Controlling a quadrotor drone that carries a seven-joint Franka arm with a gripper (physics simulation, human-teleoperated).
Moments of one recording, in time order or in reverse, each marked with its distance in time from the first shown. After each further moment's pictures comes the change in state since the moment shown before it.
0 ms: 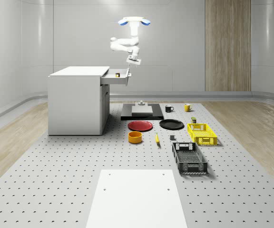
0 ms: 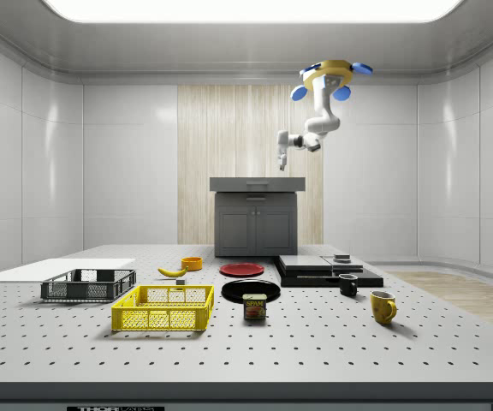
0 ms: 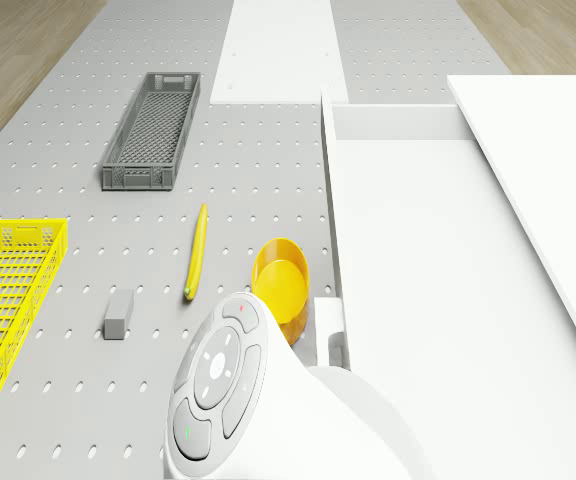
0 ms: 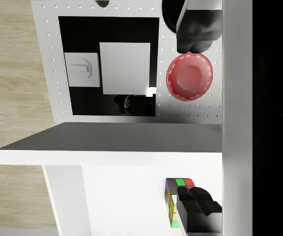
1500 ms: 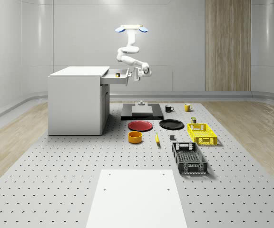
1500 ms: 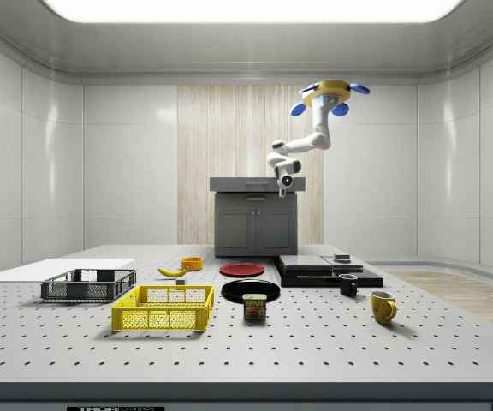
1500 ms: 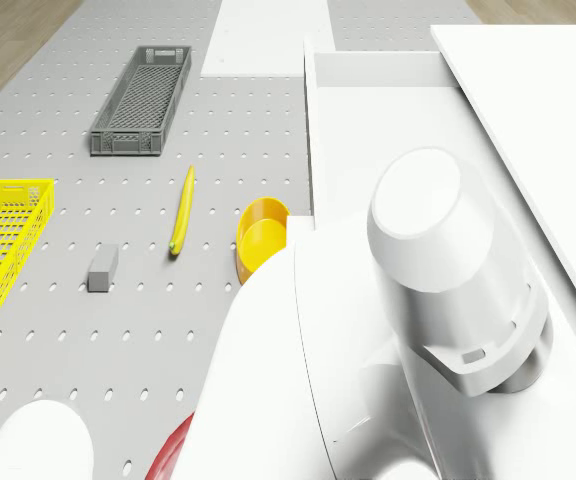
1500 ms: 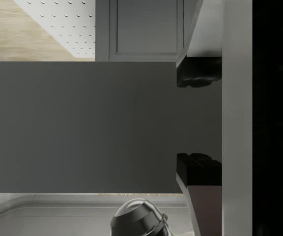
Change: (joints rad) arm -1.039 0.077 -0.186 0.570 0.395 -0.879 0.647
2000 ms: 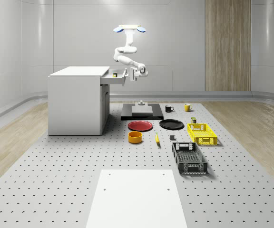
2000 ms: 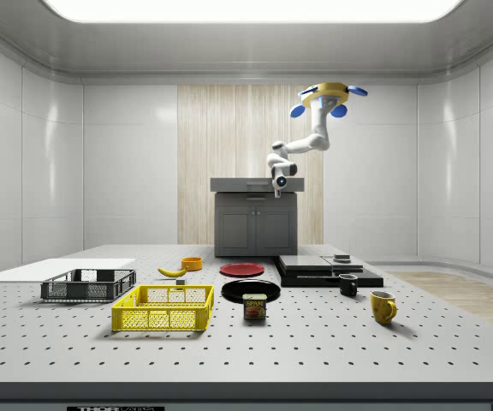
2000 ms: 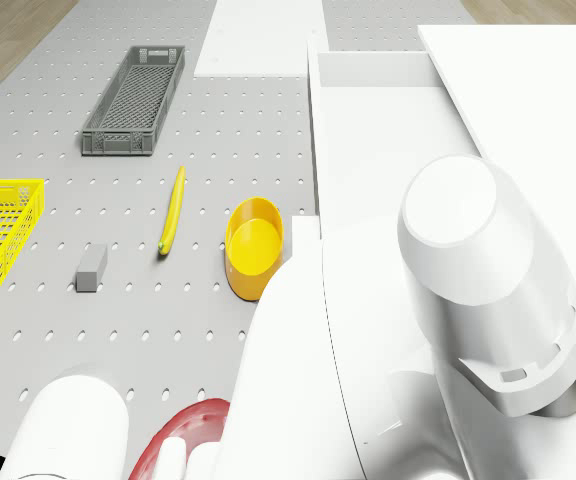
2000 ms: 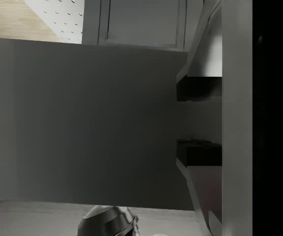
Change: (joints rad) arm 0.078 -0.005 -0.002 -0.015 -0.173 -0.012 -0.206
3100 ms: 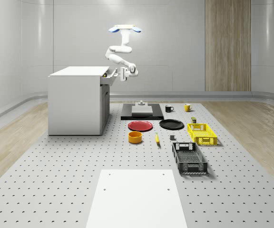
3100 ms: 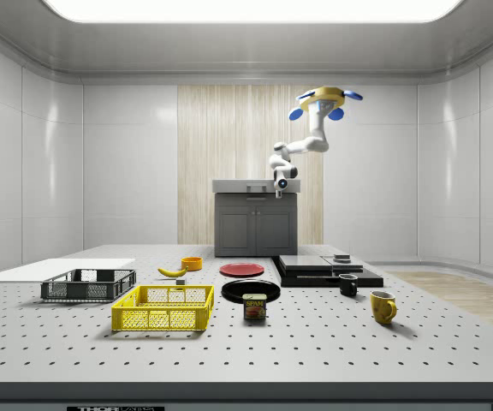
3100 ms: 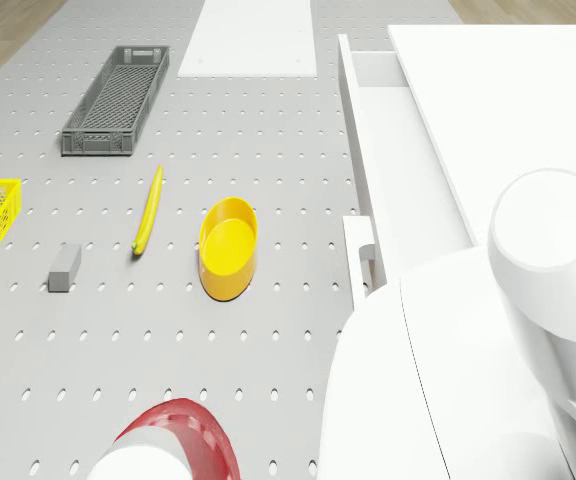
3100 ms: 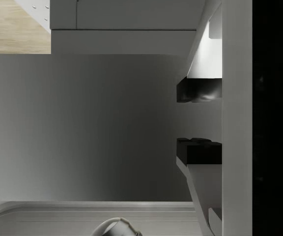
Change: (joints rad) arm 0.166 -0.097 -0.084 -0.148 -0.100 0.056 0.018
